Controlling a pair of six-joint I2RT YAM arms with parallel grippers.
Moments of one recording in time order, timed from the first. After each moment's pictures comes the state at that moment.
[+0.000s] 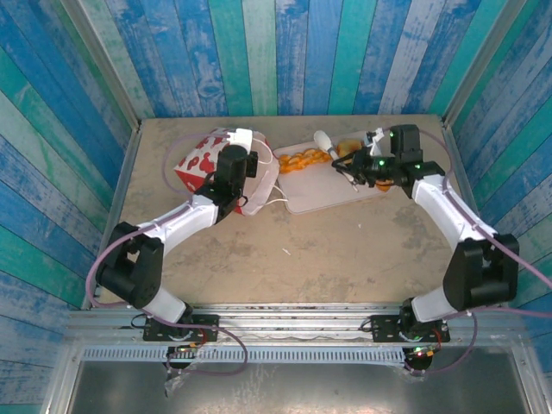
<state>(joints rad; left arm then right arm) -0.51 1.53 0.96 0.28 -0.44 0.01 0.19 1.44 1.13 -0.38 -0.80 0.76</state>
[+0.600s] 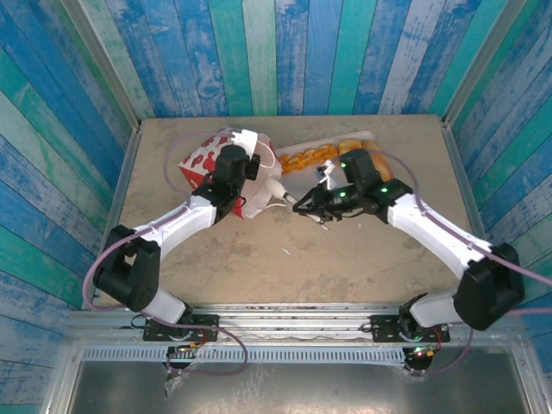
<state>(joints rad) -0.51 1.50 0.95 0.25 -0.34 0.10 0.58 1.43 1.08 -0.47 -0.74 0.80</state>
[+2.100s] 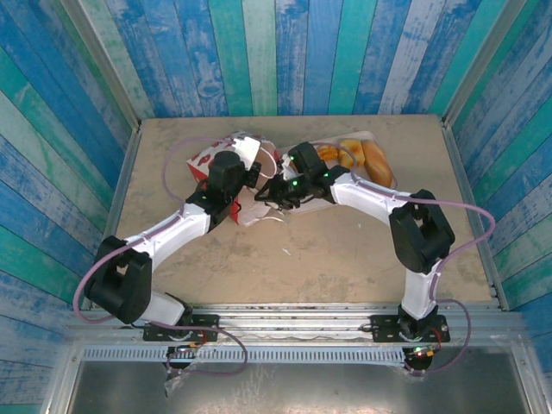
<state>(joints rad) -0.51 1.42 0.88 0.26 -0.21 0.15 0.68 1.90 1.38 -0.28 -0.63 0.87</state>
